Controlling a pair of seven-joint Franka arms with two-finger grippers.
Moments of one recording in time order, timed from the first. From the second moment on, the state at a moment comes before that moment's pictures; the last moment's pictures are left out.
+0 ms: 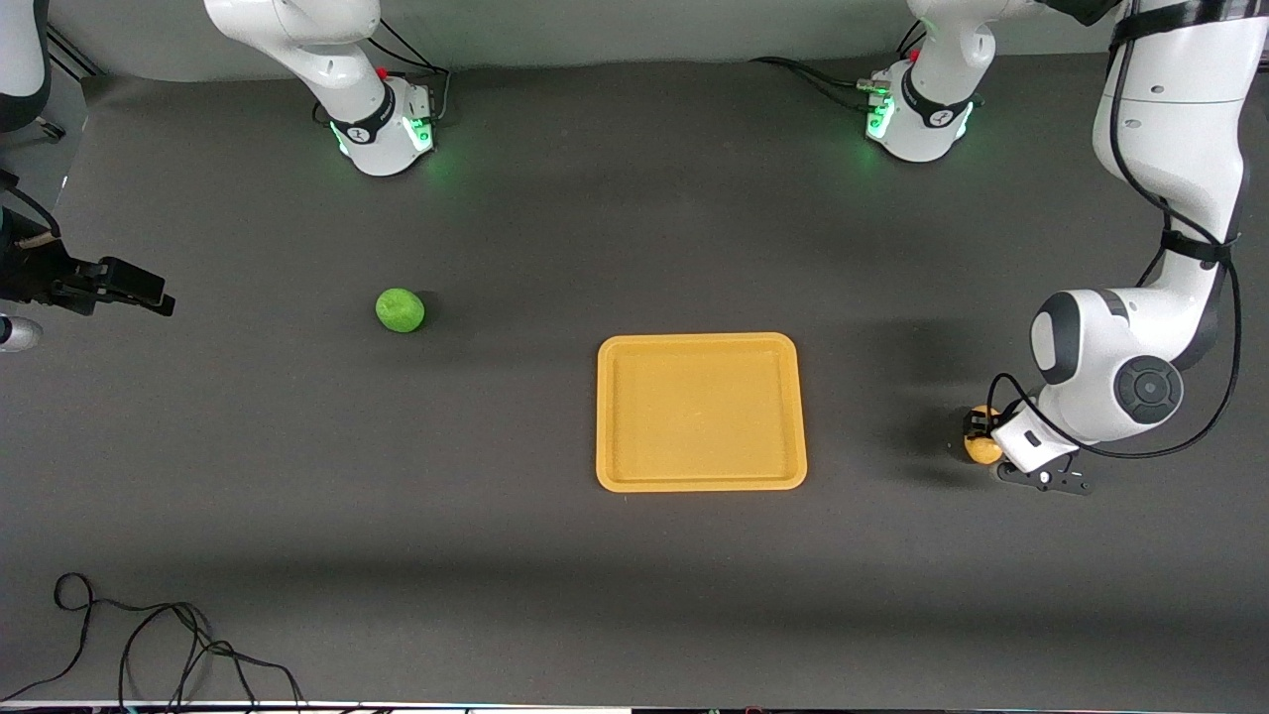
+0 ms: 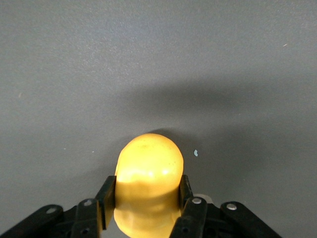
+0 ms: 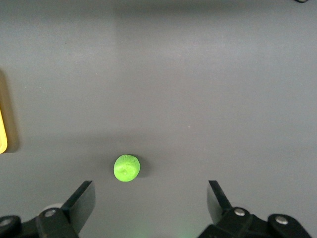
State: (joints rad) left arm 0.03 0.55 -0.01 -1.87 0.02 2.34 0.19; right arm -0.05 0.03 -0.02 -1.61 0.00 1.57 -0.01
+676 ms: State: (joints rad) left arm -0.10 0.46 -0.18 -1.74 0.02 2.18 -0.37; right arm -0.05 0.03 -0.02 -1.61 0.00 1.57 -0.01
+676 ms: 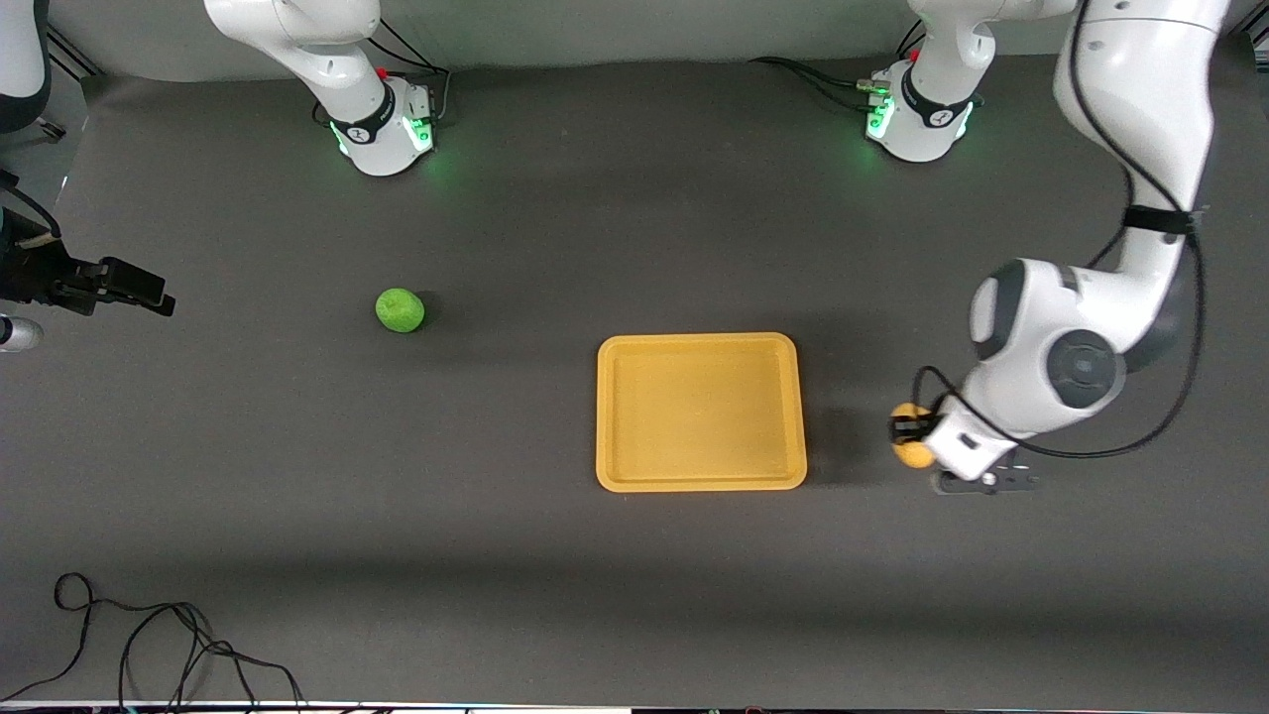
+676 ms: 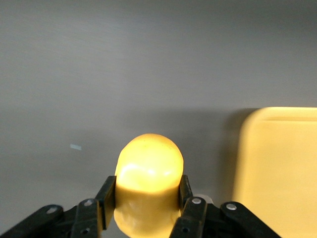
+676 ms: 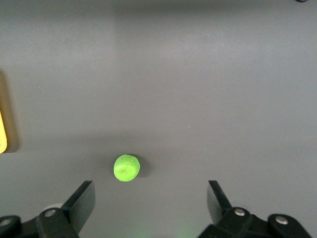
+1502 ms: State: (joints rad) left arm -0.33 0.64 -0.17 -1.67 0.04 2.19 -0.69; right arm -0.05 0.03 -0.02 -1.61 0.00 1.57 -0.01
